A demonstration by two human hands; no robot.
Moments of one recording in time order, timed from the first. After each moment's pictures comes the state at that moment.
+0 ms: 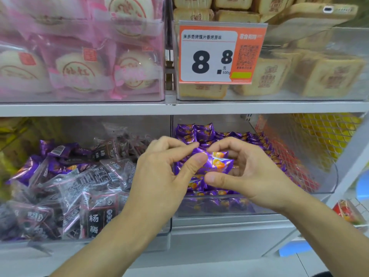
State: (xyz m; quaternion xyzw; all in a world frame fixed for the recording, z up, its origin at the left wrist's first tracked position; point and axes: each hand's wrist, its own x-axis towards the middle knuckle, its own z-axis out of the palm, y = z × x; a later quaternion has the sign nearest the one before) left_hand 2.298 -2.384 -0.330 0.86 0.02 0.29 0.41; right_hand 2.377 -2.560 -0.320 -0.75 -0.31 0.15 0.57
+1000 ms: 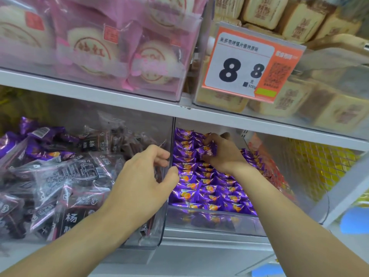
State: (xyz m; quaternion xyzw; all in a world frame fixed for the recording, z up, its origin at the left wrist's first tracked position) left_hand 2.305 -2.355 -0.357 0.87 0.13 0.21 0.43; right_hand 2.516 -2.510 -0.374 -0.95 -0.25 0.01 0.20
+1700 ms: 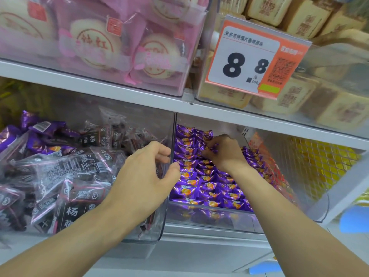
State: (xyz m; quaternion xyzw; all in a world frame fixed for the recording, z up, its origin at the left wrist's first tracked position) left_hand 2.305 -2.357 -0.359 0.87 0.13 0.22 0.42; right_hand 2.516 -2.508 -0.385 -0.95 -0.23 -0.05 0.21
